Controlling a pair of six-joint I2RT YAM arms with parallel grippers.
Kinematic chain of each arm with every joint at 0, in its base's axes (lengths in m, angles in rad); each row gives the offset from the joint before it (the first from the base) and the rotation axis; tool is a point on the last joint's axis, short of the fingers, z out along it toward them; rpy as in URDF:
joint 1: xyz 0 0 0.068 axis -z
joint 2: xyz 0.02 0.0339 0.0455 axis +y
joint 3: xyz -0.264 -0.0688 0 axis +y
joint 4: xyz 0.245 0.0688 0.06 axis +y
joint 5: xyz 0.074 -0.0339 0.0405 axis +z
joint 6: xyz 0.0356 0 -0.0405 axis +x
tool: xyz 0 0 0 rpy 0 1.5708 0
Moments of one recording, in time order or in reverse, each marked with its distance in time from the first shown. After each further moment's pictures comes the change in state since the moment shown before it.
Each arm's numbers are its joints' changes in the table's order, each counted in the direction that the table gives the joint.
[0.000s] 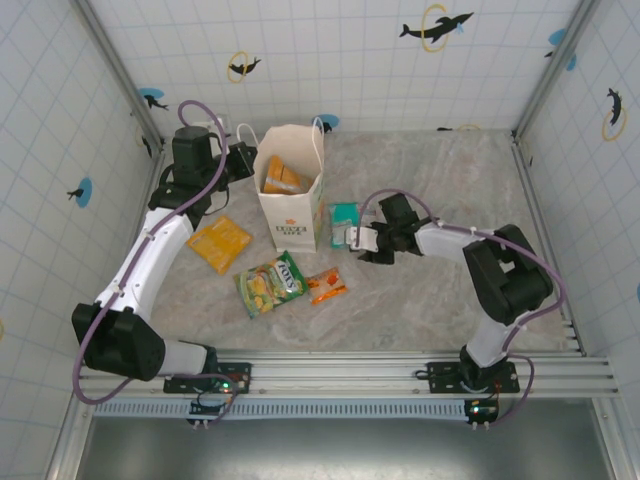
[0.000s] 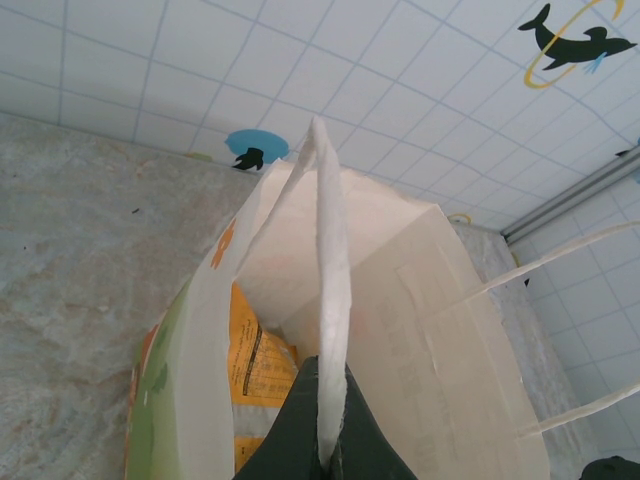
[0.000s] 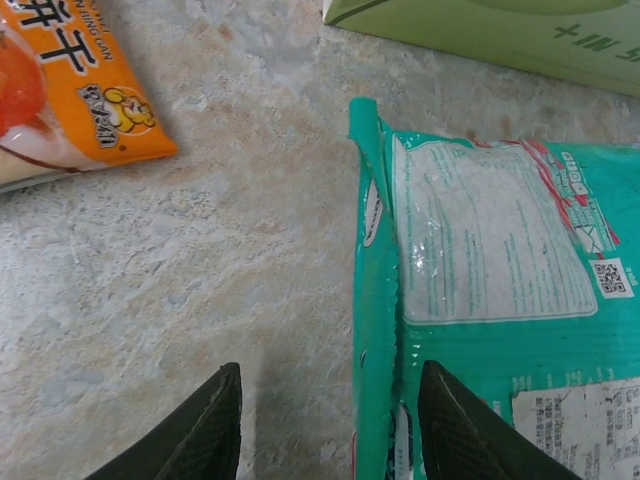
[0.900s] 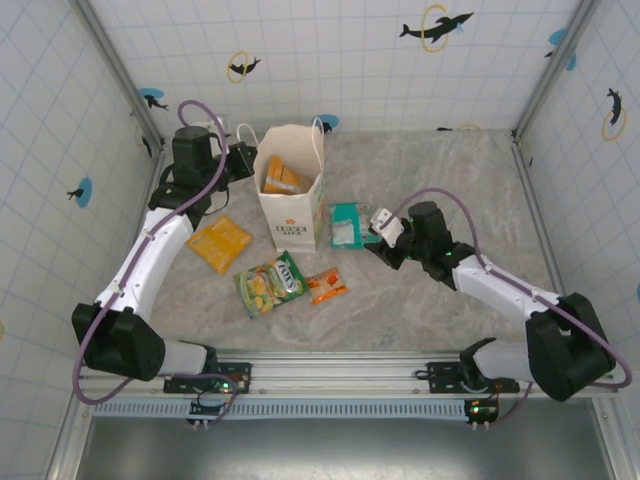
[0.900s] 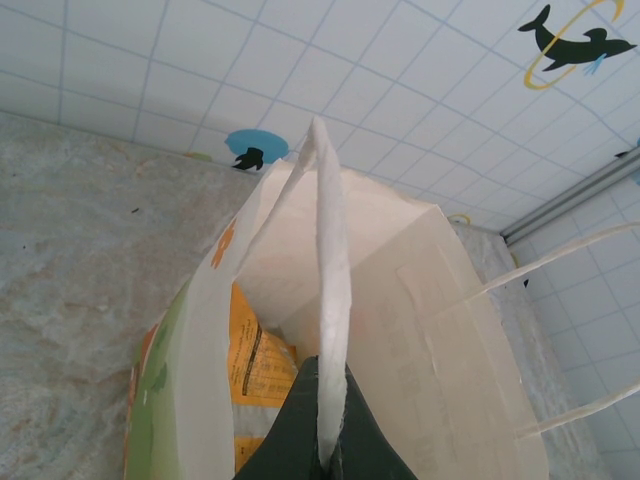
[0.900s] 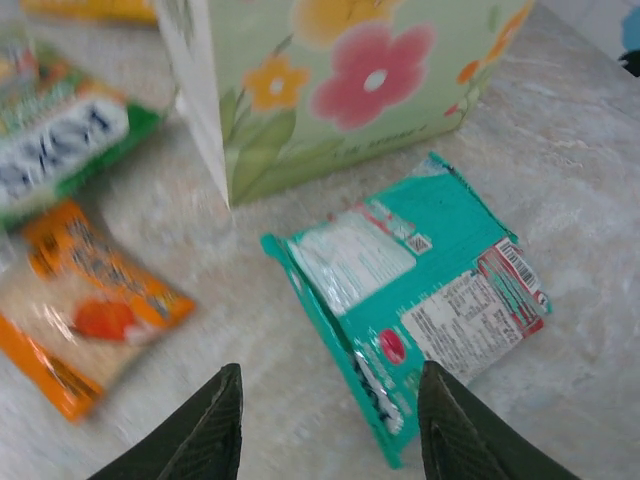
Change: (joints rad) left arm 0.000 0.000 0.000 0.000 0.000 -0.003; right arm 0.008 -0.458 0.262 -0.154 -0.040 0.522
